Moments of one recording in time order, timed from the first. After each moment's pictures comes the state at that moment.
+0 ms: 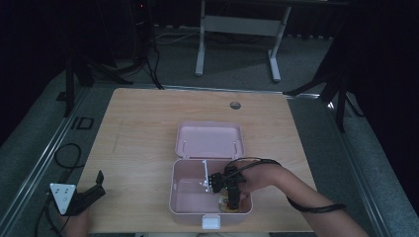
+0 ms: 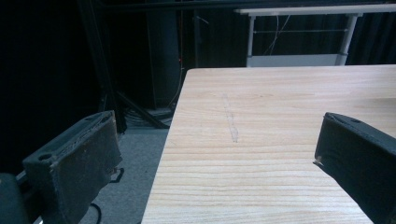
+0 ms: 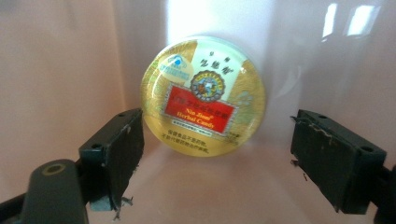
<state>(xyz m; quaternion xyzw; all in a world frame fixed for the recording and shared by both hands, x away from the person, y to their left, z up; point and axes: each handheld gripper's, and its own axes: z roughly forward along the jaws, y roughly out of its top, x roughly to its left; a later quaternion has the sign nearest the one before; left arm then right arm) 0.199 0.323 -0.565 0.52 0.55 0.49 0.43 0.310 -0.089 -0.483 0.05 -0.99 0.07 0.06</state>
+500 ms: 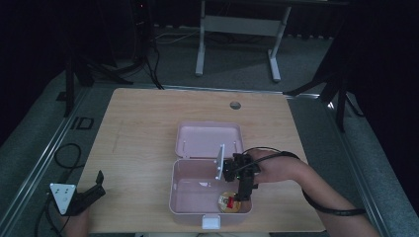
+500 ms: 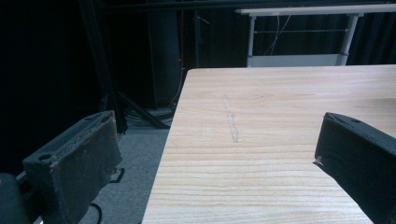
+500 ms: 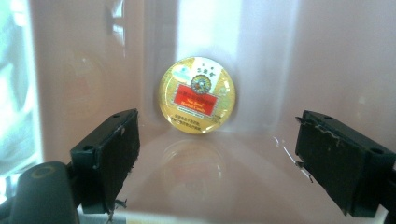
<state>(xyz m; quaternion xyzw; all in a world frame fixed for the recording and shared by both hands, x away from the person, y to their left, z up) 0.199 0.323 -0.565 0.52 0.55 0.49 0.43 0.308 -0.121 -0.412 0.05 -1.00 -0.05 0.02</state>
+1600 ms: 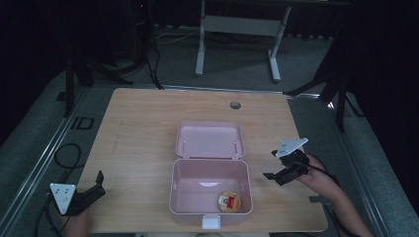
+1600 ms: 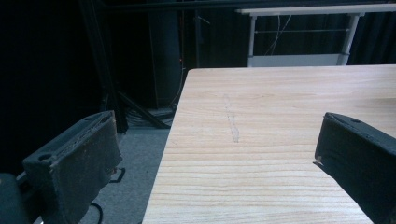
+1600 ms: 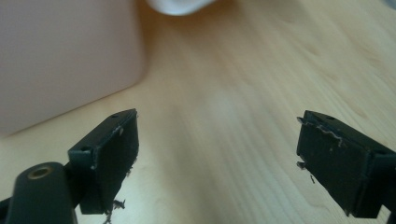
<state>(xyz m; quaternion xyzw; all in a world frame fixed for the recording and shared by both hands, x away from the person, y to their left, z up) 0.199 0.322 -0.565 0.52 0.55 0.49 0.43 0.344 -0.289 -0.463 -0.20 -0.93 -0.29 -0.12</state>
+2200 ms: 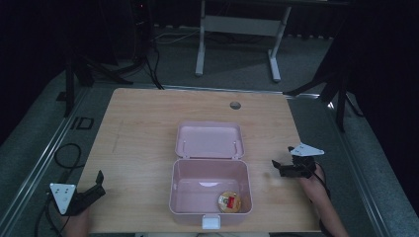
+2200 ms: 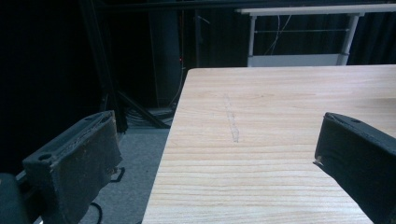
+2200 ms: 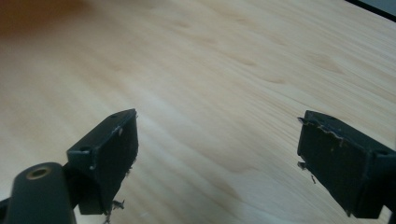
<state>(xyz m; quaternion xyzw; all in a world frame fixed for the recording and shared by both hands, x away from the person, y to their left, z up) 0.199 0.323 -0.565 0.52 0.55 0.49 0.43 0.361 -0.343 -0.530 -0.36 -0.82 -0.37 -0.25</state>
